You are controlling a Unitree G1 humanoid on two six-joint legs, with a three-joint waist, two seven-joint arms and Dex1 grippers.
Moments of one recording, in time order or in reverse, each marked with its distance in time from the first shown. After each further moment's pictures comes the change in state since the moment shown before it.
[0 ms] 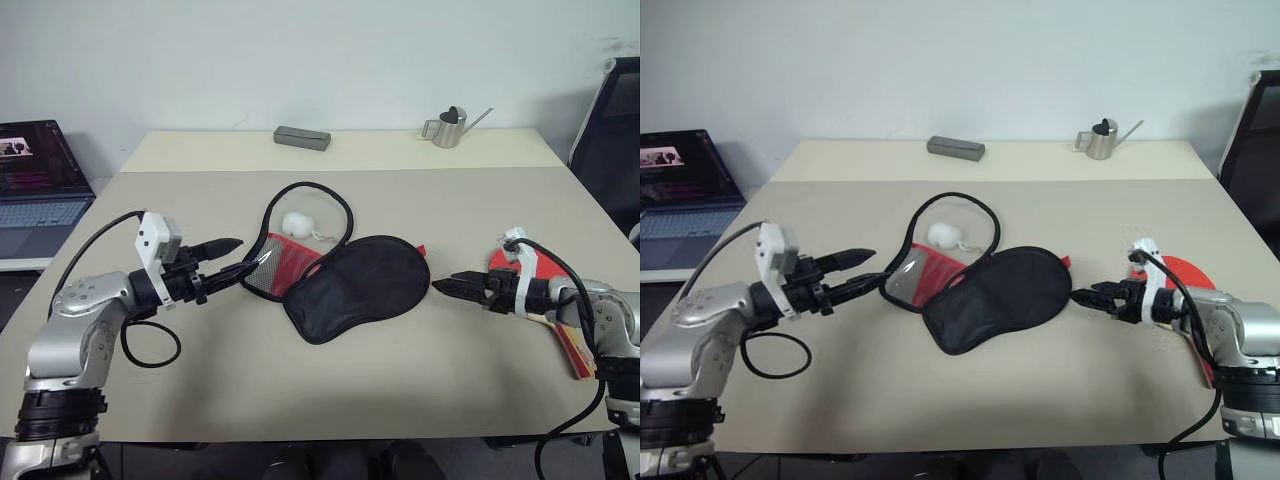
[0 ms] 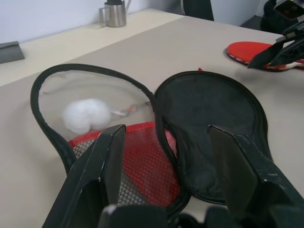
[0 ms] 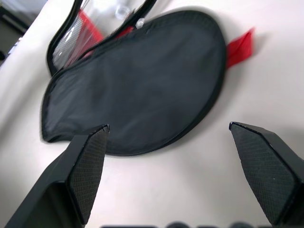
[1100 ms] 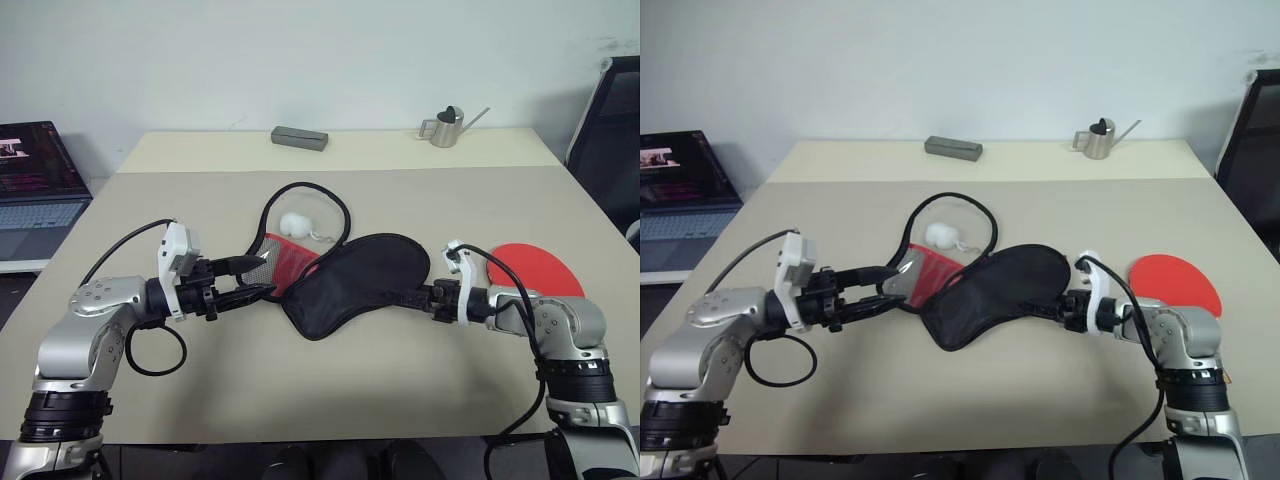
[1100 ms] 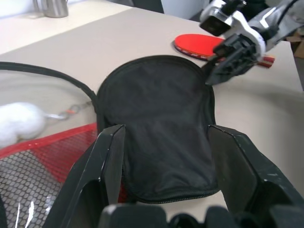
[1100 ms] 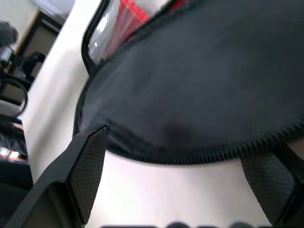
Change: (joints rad) left arm 0.040 0.000 -0.054 -0.064 -0.019 0.047 -0.129; right arm -0.073 0.279 0.039 0.006 0.039 0.064 -0.218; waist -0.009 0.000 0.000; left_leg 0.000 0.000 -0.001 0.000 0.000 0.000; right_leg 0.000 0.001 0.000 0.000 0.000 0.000
